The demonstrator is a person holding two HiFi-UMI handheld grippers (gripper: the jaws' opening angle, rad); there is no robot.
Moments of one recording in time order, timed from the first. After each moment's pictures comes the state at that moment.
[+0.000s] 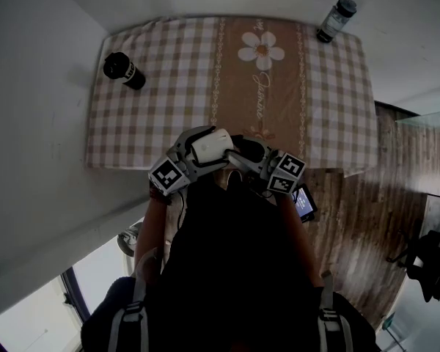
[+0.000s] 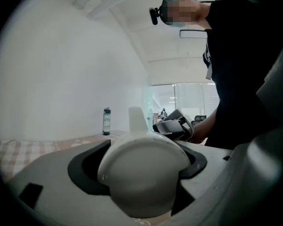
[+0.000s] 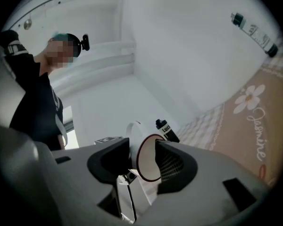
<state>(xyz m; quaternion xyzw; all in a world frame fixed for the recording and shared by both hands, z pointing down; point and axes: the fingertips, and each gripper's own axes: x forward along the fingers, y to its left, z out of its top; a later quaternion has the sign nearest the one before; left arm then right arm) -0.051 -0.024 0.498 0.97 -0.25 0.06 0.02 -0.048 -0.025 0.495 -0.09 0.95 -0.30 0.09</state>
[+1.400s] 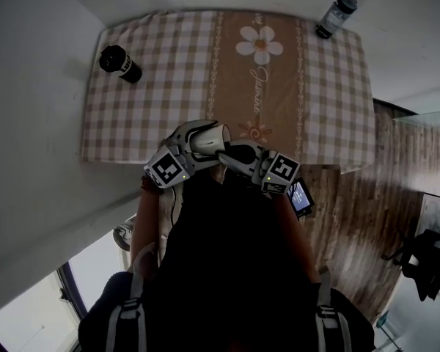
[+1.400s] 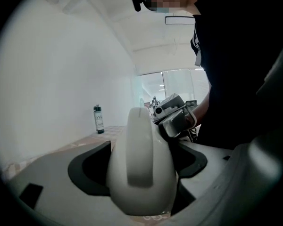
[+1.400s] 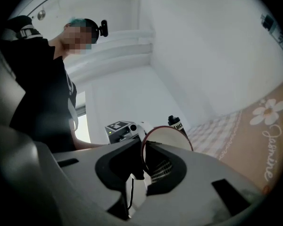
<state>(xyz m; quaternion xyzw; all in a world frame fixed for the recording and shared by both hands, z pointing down) -0.038 -0.020 0.509 0.97 -0.19 0.14 -0.04 -0.062 0.006 0.484 -0.02 0.98 -0.21 0.05</state>
